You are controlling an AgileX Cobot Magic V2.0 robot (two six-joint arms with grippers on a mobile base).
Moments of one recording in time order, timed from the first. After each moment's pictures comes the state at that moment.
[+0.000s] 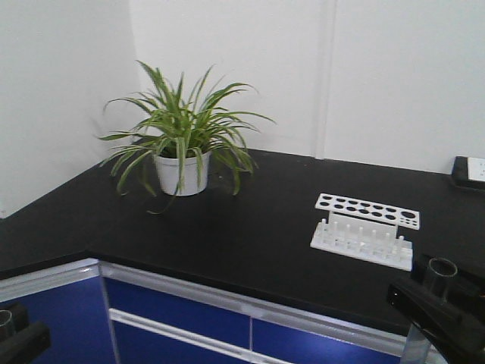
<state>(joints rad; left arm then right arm) -0.20 0.63 -0.47 1.55 -0.35 -1.51 0.28 0.72 -0.56 -1.37 -0.42 1.23</state>
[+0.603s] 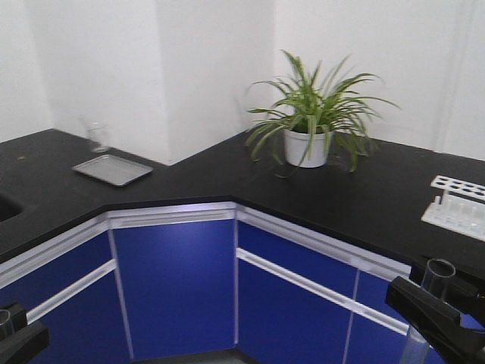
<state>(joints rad) -0.20 0.63 -0.47 1.55 -0.34 -1.51 0.28 0.72 -0.56 -1.37 -0.42 1.23</state>
